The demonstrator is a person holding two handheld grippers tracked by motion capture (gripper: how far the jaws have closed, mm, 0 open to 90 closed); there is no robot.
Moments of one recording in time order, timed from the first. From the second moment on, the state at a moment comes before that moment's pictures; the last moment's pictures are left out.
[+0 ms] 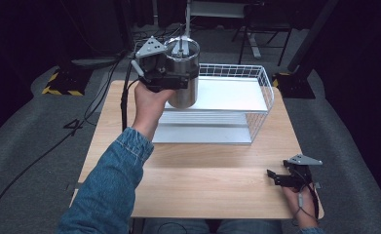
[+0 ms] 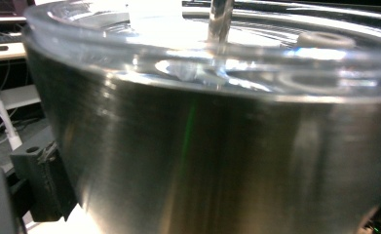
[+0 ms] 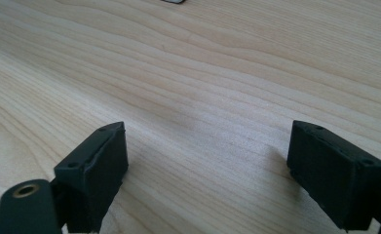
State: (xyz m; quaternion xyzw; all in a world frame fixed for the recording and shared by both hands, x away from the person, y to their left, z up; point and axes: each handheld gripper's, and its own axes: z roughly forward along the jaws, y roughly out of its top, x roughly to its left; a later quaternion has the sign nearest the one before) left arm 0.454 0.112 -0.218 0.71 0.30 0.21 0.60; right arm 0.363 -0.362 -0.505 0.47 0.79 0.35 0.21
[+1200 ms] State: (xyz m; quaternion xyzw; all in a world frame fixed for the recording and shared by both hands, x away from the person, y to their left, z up) left arm 0.523 0.071 -0.249 0.69 0.35 0.25 0.58; right arm 0.362 -0.362 -0.505 0.46 0.79 0.35 0.21
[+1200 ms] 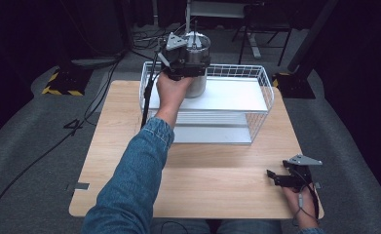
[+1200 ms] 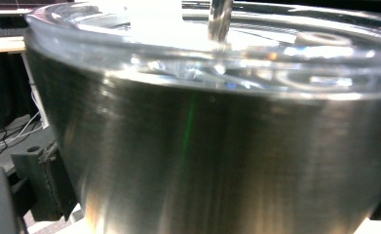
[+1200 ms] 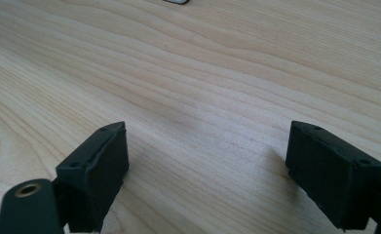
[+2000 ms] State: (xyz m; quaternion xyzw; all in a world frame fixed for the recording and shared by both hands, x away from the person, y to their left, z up) left arm 0.526 0.069 -0.261 0.70 0.36 0.25 0.57; right arm 0.362 -0.362 -0.505 0.46 0.79 0.35 0.21
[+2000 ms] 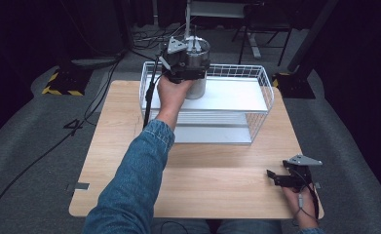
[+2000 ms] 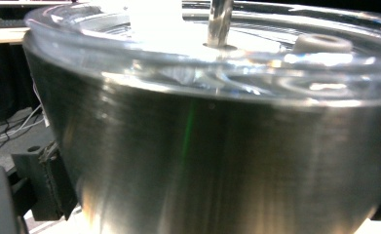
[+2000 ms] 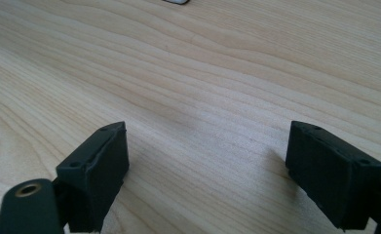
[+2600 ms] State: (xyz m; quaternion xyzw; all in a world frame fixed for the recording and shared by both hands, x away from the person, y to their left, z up) left arm 0.524 0.065 -0.261 0.70 0.36 0.26 0.56; right arm 0.361 -0.361 -0.505 0.46 0.79 0.35 0.21
